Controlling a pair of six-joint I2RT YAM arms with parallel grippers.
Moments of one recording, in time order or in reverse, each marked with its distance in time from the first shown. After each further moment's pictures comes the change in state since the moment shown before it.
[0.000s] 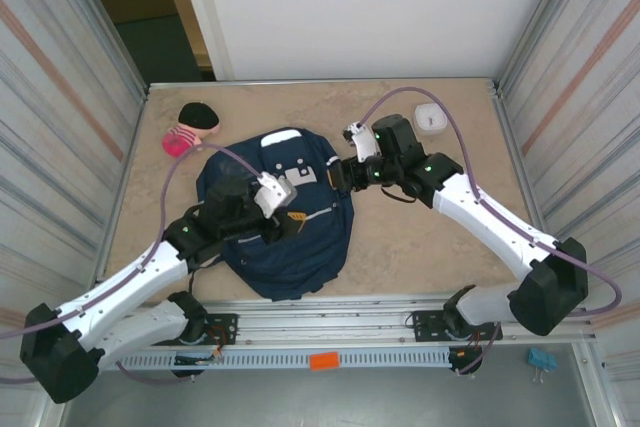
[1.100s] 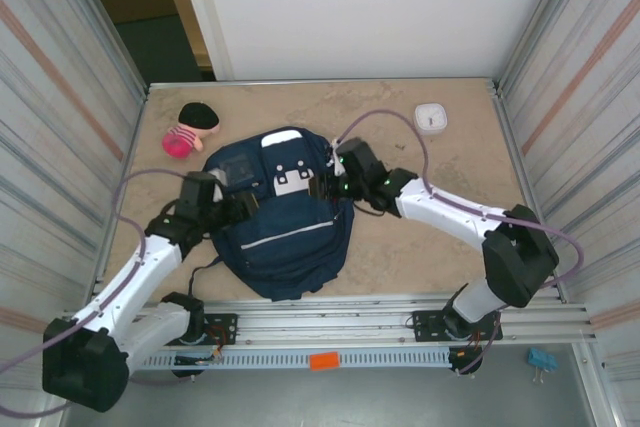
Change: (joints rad) left arm 0.422 0.023 -0.043 -0.217 -0.077 -0.713; right arm 0.094 0.185 -0.089 0.249 0.251 0.263
